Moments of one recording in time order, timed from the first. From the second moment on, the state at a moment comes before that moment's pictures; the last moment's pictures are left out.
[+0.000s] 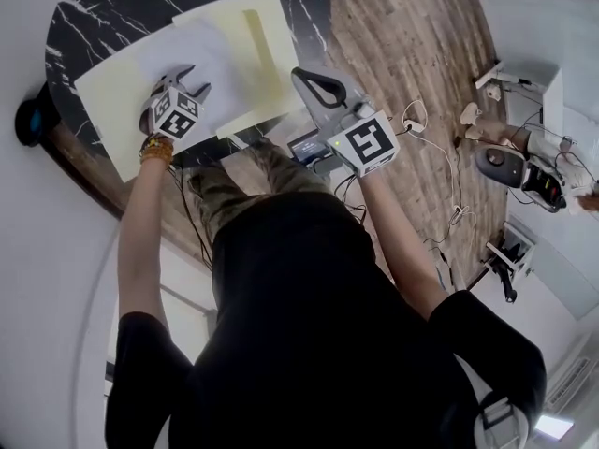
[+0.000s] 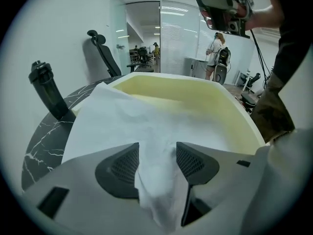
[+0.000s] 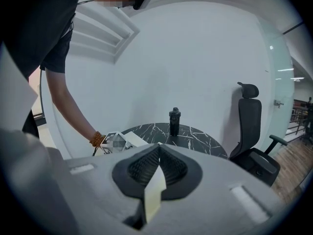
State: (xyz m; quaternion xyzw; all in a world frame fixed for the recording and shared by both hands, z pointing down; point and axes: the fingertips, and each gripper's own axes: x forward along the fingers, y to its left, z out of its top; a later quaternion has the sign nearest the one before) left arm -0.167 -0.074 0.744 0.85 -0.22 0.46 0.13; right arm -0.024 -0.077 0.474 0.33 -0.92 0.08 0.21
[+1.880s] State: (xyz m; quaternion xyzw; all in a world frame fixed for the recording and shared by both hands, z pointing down) left arm -0.056 -0.075 0.754 0.85 -0.13 0.50 0.10; right arm 0.020 -0.048 0.474 0.37 -0.91 0.09 0.18
